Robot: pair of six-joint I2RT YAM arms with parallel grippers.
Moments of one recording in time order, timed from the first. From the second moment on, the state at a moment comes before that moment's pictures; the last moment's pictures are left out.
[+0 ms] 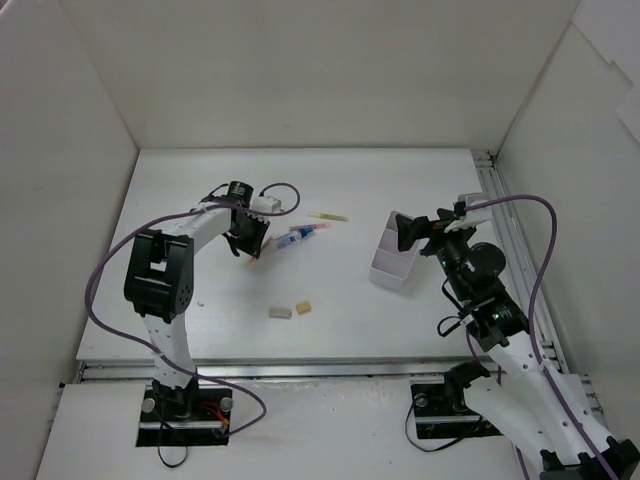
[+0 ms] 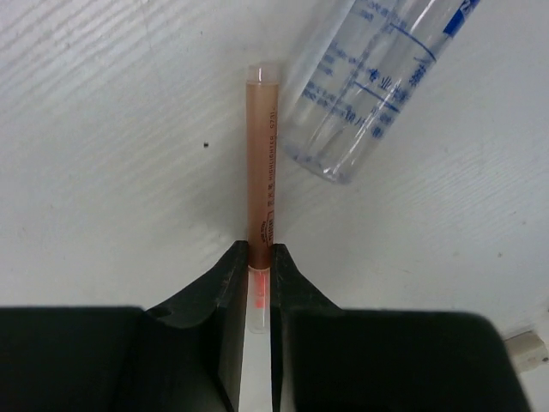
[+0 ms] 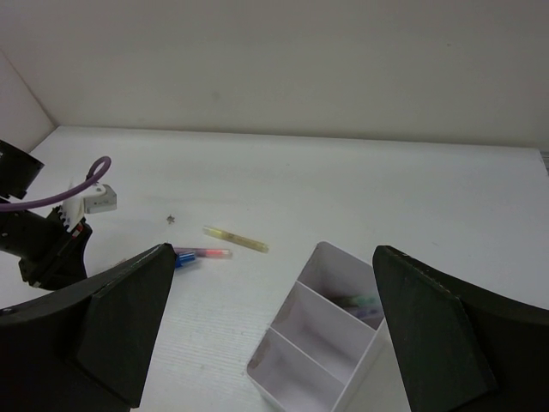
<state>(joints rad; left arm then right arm) -0.26 1.97 1.41 -0.65 0.25 0.25 0.40 0.70 0.66 0.08 0.14 0.14</state>
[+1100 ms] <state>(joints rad) -0.60 1.28 1.10 -0.29 0.34 0.08 0.60 1.21 0.72 0.44 -0.20 0.53</state>
